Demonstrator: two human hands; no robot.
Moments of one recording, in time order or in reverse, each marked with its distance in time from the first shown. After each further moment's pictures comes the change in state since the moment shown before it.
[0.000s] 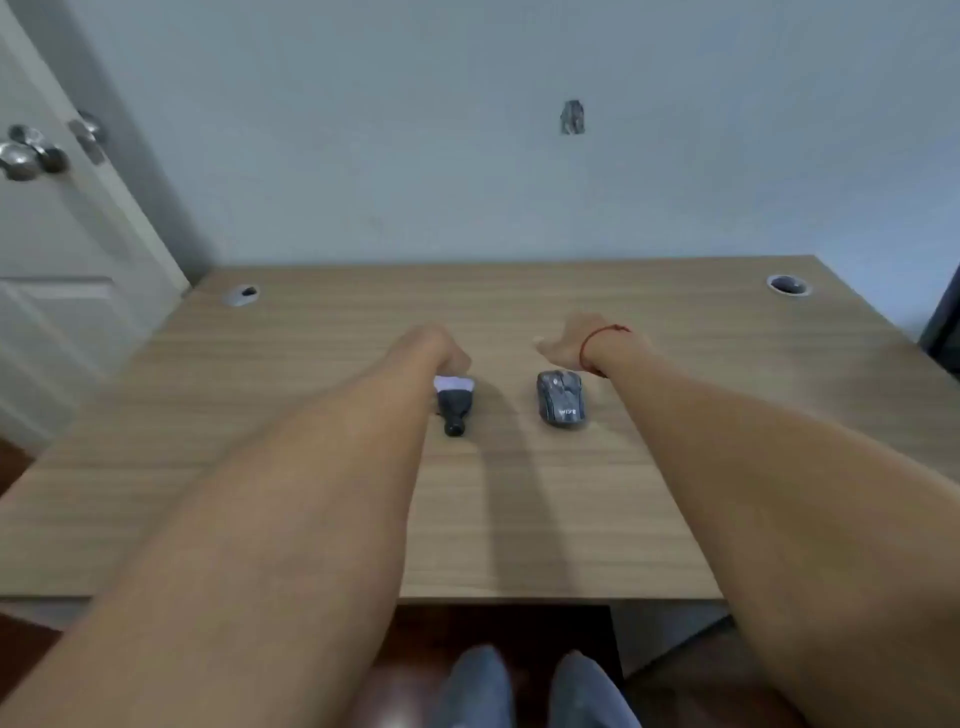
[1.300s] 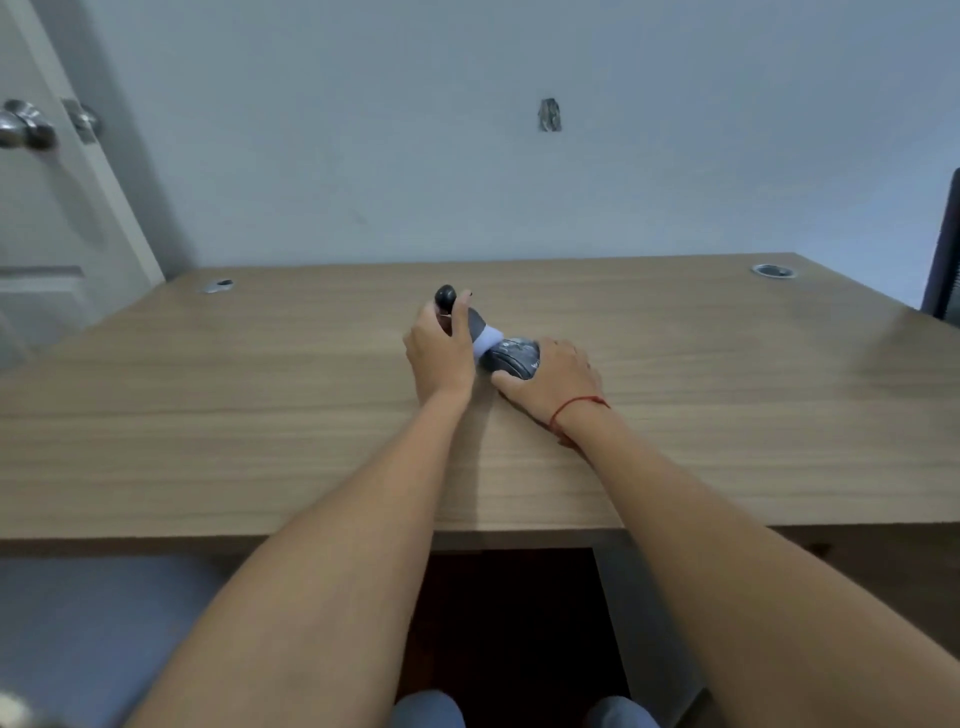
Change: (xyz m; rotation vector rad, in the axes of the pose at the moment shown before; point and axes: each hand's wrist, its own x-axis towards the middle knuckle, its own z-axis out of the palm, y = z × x) left_hand 0.035 0.022 0.145 -1.220 1.044 0.349; right_hand -0.012 0.044 0.155 0.279 0.465 -0.176
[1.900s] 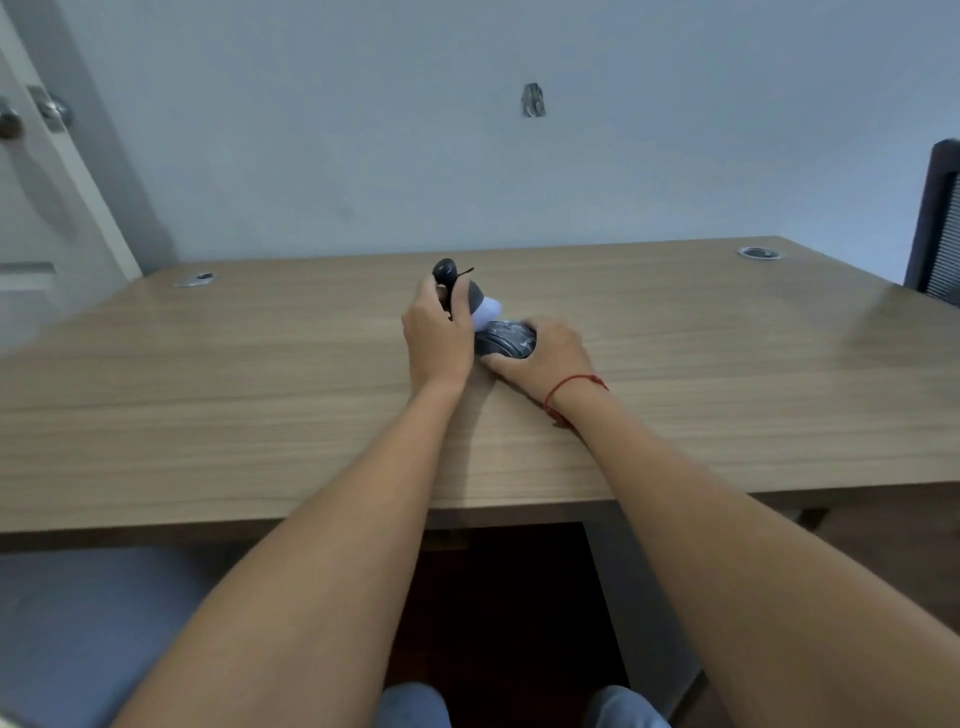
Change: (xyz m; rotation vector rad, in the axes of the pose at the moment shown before) left_hand -0.012 0.002 -0.001 -0.005 -0.056 0.141; right_hand -0.004 0.002 -0.003 0.197 0.026 -0.039
